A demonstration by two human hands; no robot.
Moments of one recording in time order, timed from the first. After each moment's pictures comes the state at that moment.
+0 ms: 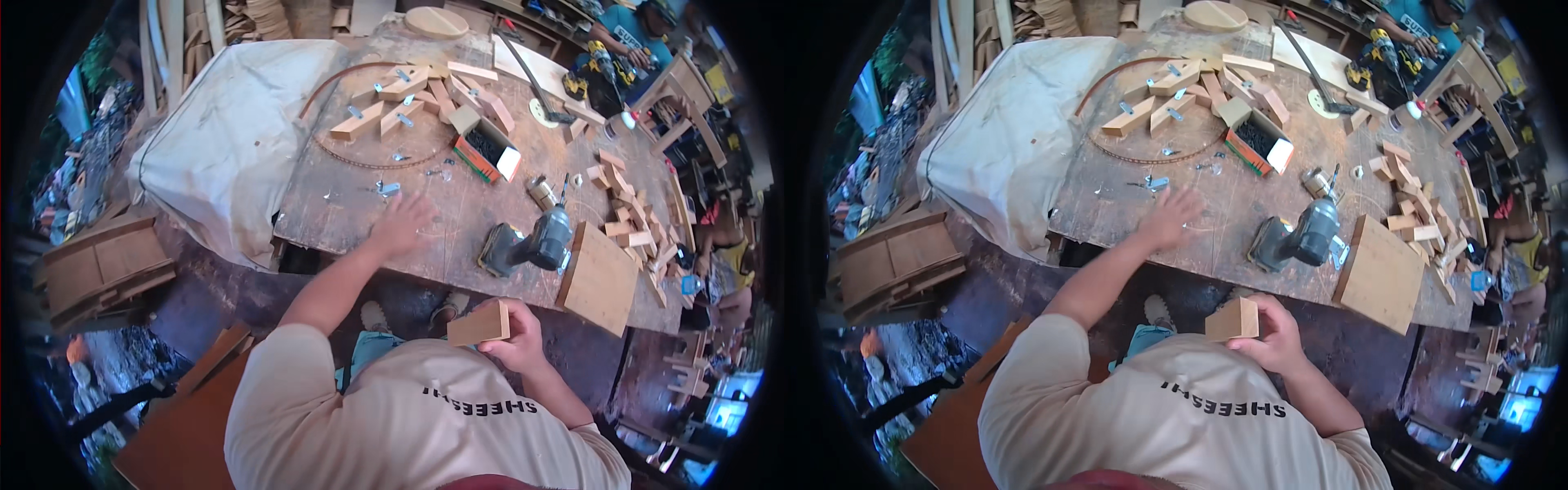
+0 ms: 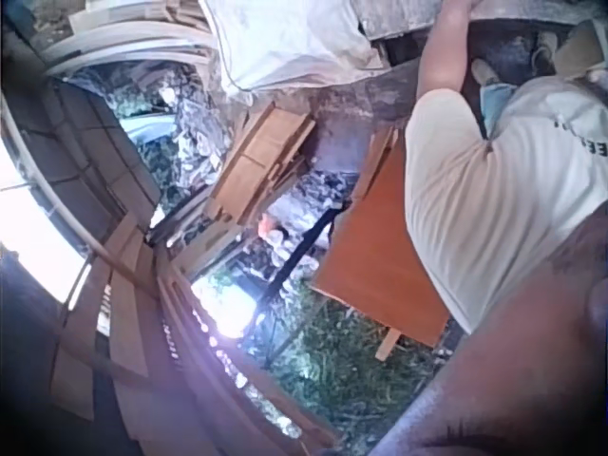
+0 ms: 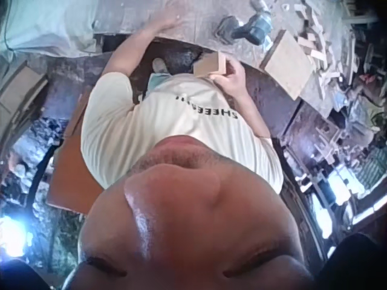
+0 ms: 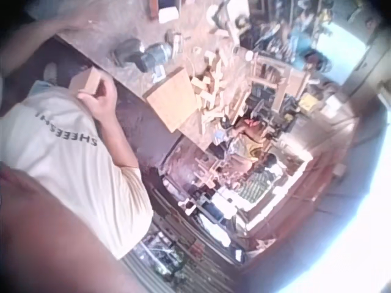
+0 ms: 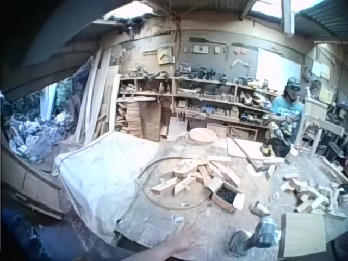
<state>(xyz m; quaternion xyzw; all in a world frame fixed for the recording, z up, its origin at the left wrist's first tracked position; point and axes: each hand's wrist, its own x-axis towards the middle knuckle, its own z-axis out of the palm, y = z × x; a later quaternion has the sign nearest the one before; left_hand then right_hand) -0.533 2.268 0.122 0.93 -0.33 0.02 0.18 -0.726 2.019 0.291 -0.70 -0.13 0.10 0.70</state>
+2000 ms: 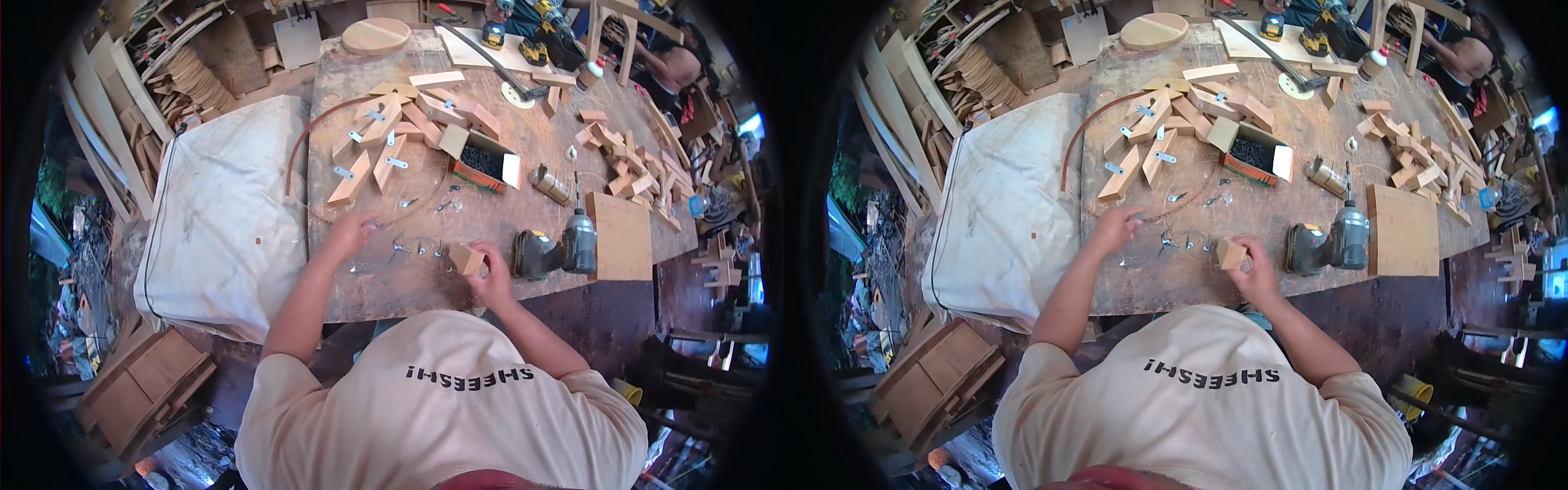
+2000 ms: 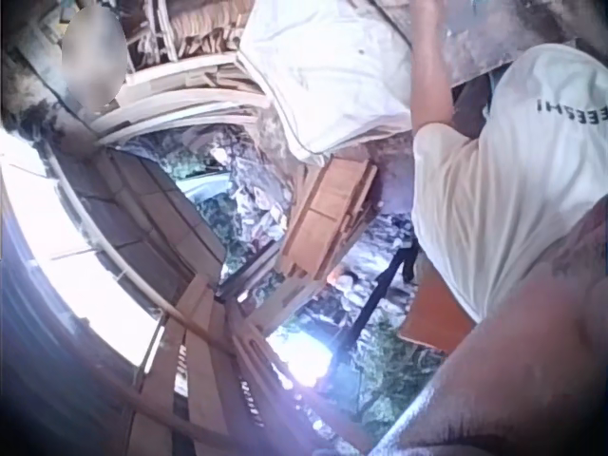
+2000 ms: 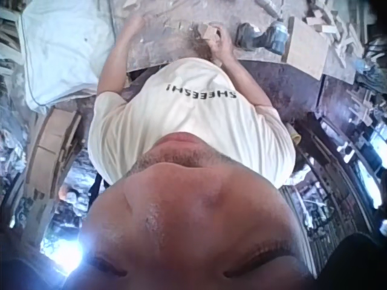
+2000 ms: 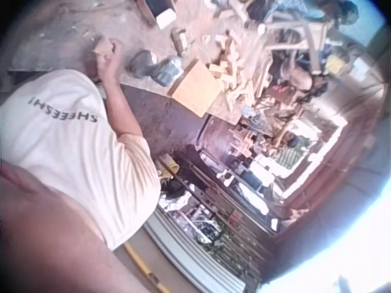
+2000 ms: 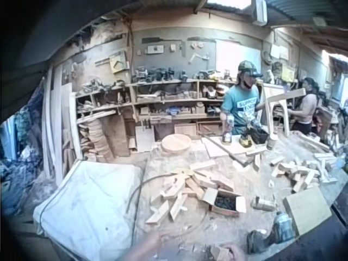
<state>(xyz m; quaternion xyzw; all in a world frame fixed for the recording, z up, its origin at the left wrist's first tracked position) -0.394 2.413 0.161 0.89 -0.25 -0.16 0.36 -0.582 2.127 0.183 -0.82 0.01 -0.11 0.57</state>
